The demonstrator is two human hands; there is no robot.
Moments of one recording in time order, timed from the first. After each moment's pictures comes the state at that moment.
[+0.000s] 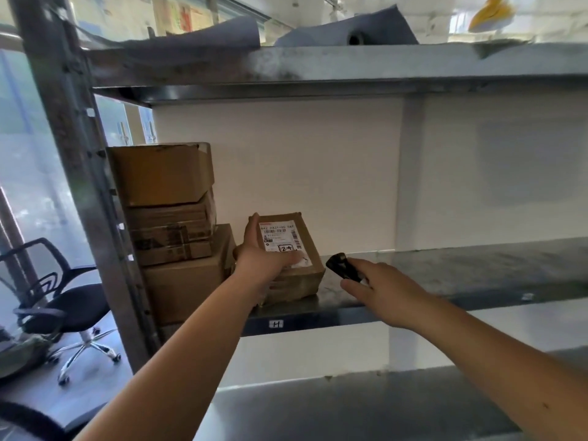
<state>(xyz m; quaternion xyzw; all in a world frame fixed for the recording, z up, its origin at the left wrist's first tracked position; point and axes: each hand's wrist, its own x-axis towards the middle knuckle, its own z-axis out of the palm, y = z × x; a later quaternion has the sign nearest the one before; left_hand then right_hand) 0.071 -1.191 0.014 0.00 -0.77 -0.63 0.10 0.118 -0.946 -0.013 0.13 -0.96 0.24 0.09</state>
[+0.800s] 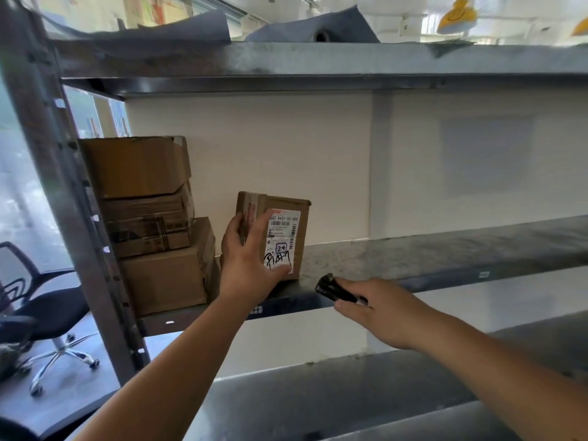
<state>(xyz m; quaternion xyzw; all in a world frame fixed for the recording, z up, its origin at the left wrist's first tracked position) 0.107 -1.175 -0.020 -0.13 -0.87 -0.37 0.30 0.184 -0.923 -0.032 0.13 -0.95 0.28 0.03</state>
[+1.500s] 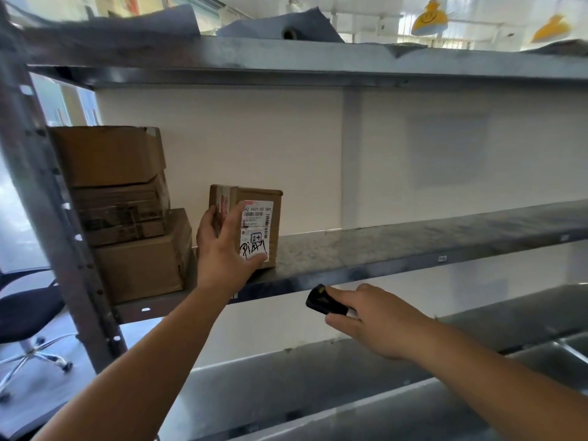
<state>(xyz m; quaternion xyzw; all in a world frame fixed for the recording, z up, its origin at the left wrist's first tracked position) 0.114 -1.170 -0.028 -0.12 -0.86 -0.39 0.31 0.235 -0.903 -0.047 0.12 -0.98 0.18 0.03</state>
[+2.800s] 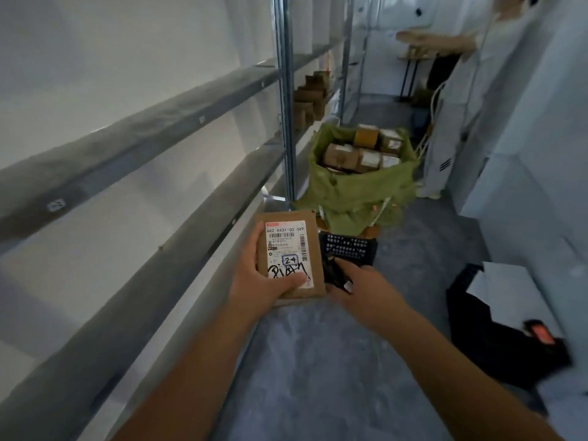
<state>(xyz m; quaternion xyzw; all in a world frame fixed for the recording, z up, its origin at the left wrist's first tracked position) 0.333 -0.690 -0.204 -0.44 -0.63 -0.58 -0.28 0.538 -0.592 -0.231 -0.50 -0.82 0.26 0.11</state>
